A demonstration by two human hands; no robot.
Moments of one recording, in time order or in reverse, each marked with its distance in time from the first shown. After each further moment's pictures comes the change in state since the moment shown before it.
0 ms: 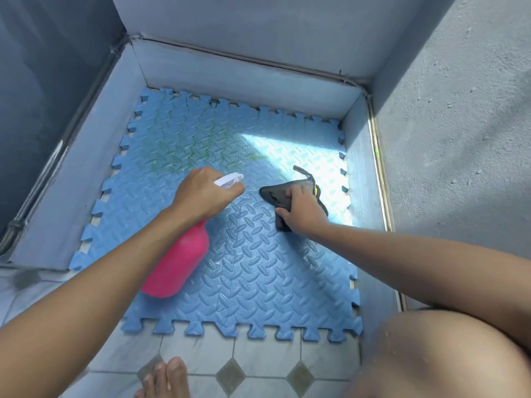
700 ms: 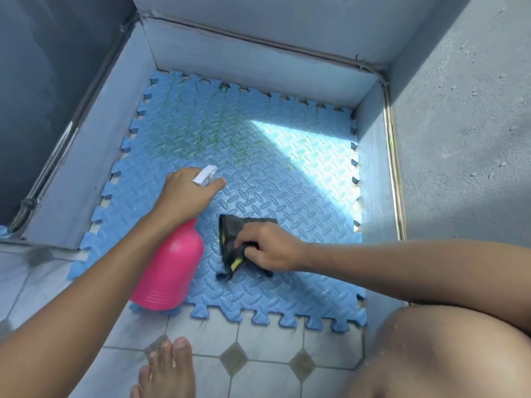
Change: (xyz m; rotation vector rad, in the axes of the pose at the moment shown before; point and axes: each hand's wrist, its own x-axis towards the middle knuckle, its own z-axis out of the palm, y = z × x) left_hand -0.024 -0.041 -0.007 -0.133 0.066 -0.097; right_hand -0.073 -0.058 0.020 0.178 -0.352 -0.709
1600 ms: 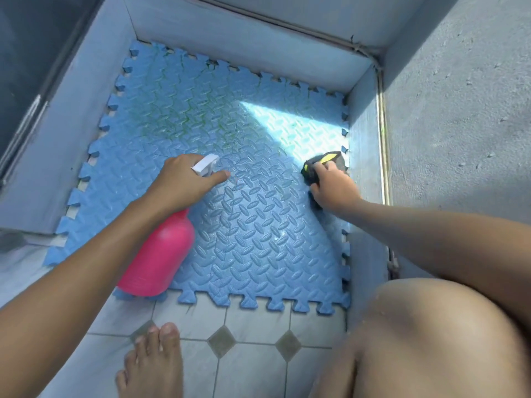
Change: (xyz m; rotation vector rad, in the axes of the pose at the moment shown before) left_hand -0.001 0.003 0.013 0.047 -0.080 0.088; right_hand -0.044 0.113 -0.082 -0.499 0.280 0.676
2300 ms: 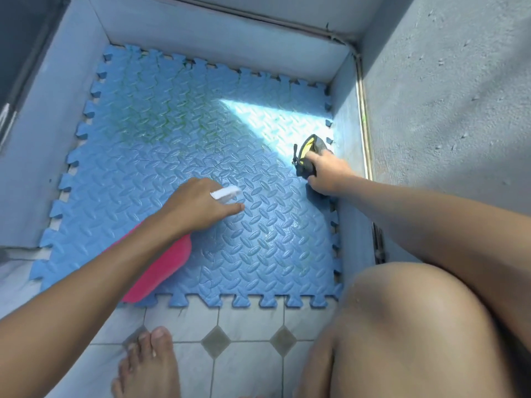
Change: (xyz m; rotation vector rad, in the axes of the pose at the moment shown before) left_hand -0.019 0.030 0.035 0.230 -0.292 0.062; right_hand 0.024 0.032 -0.012 -0.047 -0.191 -0.090
